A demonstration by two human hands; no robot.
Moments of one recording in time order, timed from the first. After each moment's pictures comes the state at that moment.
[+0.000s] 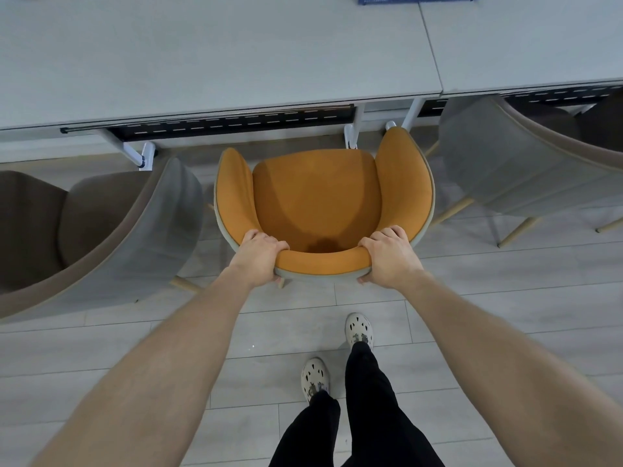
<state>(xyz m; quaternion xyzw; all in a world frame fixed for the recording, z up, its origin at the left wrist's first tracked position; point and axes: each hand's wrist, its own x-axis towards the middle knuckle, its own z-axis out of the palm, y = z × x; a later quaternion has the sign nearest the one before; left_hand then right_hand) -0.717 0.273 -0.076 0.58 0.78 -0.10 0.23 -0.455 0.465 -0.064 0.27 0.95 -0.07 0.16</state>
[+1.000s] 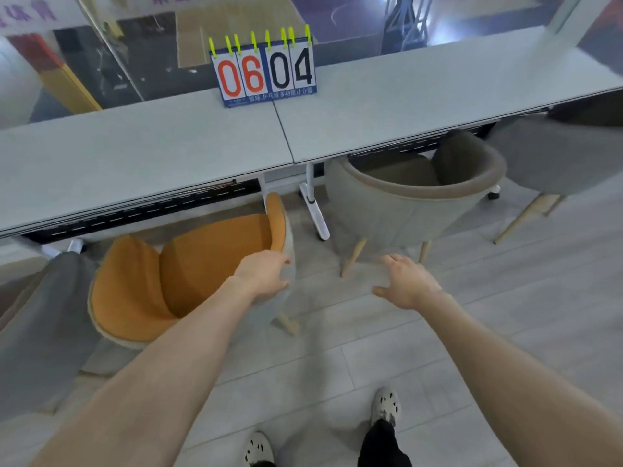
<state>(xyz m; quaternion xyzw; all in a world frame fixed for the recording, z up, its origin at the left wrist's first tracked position) -0.475 0.509 0.044 0.62 0.75 -0.09 0.21 -0.168 0.631 0.040 0.47 0.85 -0.19 0.13</state>
